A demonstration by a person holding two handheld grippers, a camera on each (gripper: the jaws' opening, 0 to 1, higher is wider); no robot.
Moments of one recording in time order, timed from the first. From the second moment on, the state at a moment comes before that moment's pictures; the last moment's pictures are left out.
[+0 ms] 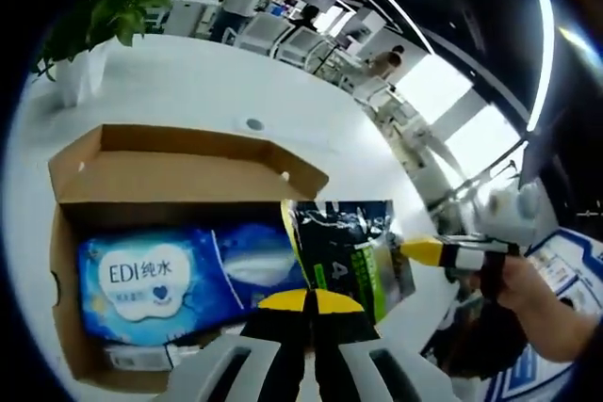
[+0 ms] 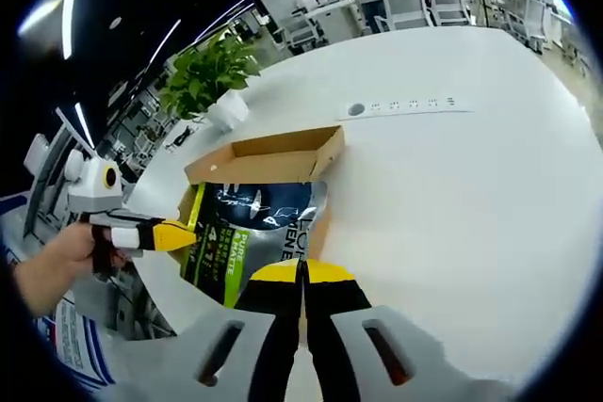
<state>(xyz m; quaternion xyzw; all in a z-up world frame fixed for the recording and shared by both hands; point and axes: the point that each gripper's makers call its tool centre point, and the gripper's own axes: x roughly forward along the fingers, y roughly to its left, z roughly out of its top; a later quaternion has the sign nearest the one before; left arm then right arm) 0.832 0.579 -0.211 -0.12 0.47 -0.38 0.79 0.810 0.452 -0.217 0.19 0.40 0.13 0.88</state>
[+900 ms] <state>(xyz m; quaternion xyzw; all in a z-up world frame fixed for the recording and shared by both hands) 0.817 0.487 -0.231 -0.11 0.49 -0.40 0.77 0.788 0.356 -0.234 0.21 0.41 0.11 0.88</state>
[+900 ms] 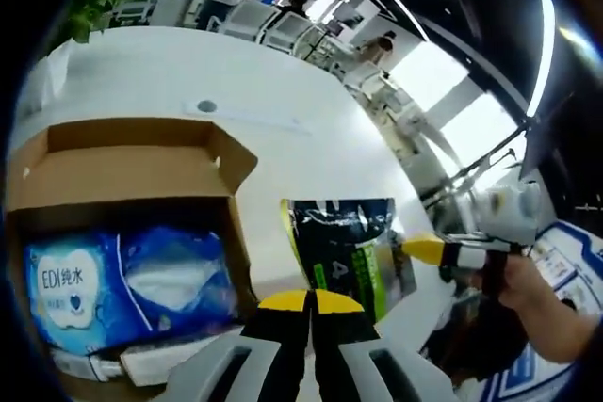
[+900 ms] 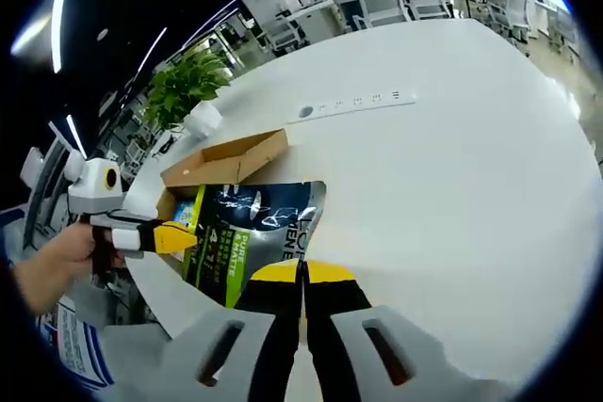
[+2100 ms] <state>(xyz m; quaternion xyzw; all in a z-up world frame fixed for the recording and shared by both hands) 0.820 0.432 -0.303 -0.04 0.54 -0.36 0.76 0.787 0.304 -0.312 0.21 0.46 0.10 0.86</state>
